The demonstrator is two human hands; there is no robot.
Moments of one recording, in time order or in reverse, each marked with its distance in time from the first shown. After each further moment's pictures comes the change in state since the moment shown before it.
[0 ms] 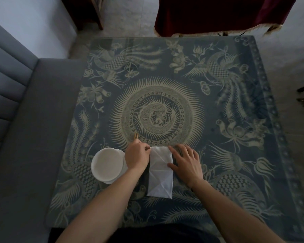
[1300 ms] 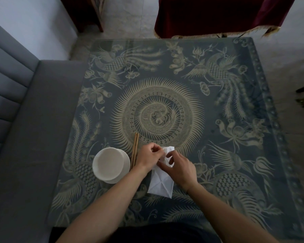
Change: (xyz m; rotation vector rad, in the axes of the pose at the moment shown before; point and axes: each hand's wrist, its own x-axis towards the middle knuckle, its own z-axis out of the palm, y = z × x) left_hand -0.019 0.025 -0.007 -0.687 -0.257 -0.102; right_hand -0.010 -0.034 -0.012 0.347 -0.016 0.180
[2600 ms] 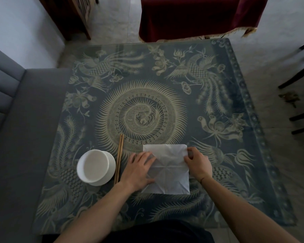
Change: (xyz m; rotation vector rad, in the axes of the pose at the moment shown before) left_hand -0.021 -0.048 0.018 1.191 -0.215 0.586; right_hand -0.006 0.094 -0.048 0.154 0.106 0.340
